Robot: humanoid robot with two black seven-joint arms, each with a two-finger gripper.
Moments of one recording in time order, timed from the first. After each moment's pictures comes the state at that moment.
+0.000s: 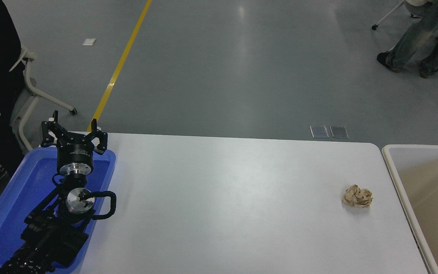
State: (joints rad) left arm -0.52 0.11 -1.24 -0.58 0.09 -0.34 -0.56; right arm 1.67 -1.05 -0.84 0.53 -0.17 0.33 -0.05
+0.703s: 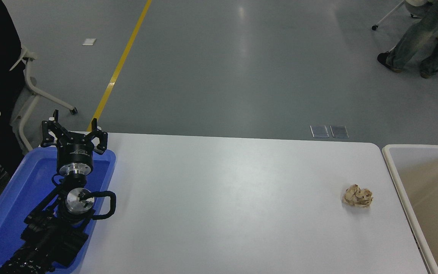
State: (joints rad) left arm -0.52 0.11 -1.24 -0.58 0.09 -0.34 -0.56; right arm 0.94 -0.68 -0.20 -0.01 0.00 0.12 -0.13
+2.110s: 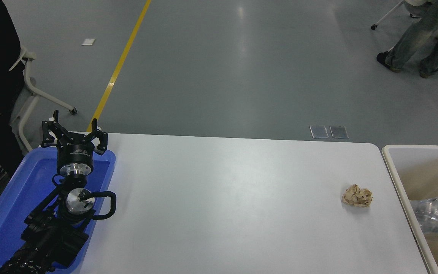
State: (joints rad) left arm -0.52 0.11 -1.24 -0.58 0.09 -0.34 -0.56; right arm 0.55 -0.44 0.26 -0.06 0.01 -0.04 -0.12
